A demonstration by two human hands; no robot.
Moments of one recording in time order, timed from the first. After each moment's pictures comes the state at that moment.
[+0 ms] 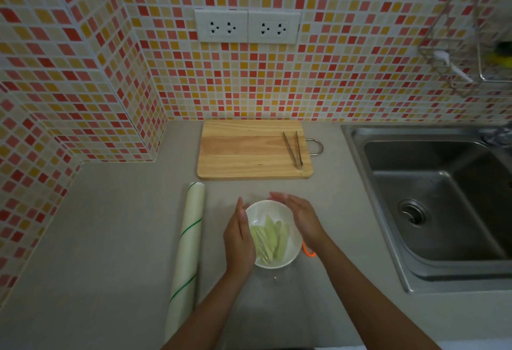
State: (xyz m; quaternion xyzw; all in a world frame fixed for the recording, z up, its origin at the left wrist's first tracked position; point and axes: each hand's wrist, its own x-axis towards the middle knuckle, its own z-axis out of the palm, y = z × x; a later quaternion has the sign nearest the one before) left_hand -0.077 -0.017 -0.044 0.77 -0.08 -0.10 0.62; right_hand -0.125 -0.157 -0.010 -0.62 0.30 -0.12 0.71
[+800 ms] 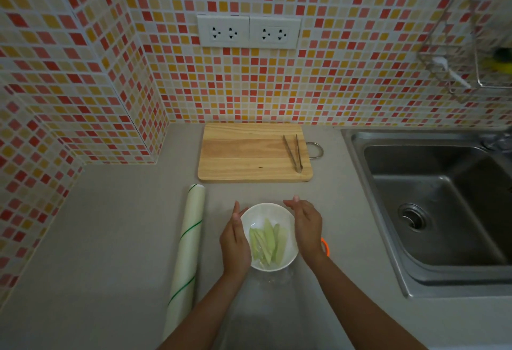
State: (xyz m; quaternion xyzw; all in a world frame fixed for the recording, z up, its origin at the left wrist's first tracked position) left_hand -0.073 -0.017 -0.059 0.72 -0.03 -0.11 0.68; right_hand -0.127 -0.149 -0.041 -0.69 0.39 -0.29 0.54
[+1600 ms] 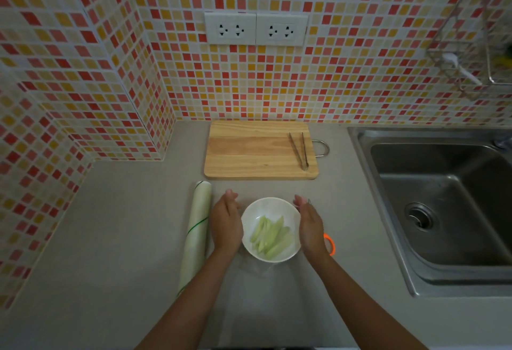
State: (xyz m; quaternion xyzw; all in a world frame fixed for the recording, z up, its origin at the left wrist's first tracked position) left_hand -0.027 -0.011 -0.040 0.81 -0.04 -0.07 0.58; right_hand -0.131 -0.139 -0.037 -0.61 0.42 -0.21 0.64
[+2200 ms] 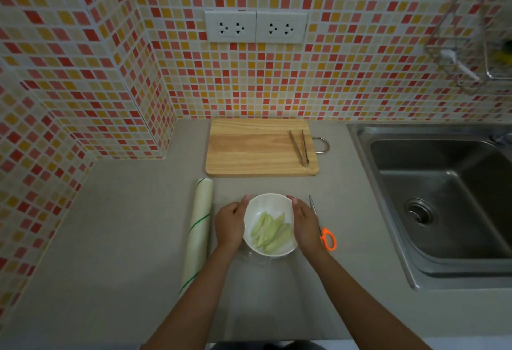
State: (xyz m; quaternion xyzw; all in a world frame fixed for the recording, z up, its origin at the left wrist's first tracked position) left_hand -0.028 -0.003 -0.044 0.83 -0.06 -0.16 0.53; right_hand -0.127 -0.132 -0.056 -0.65 0.35 -0.23 0.63
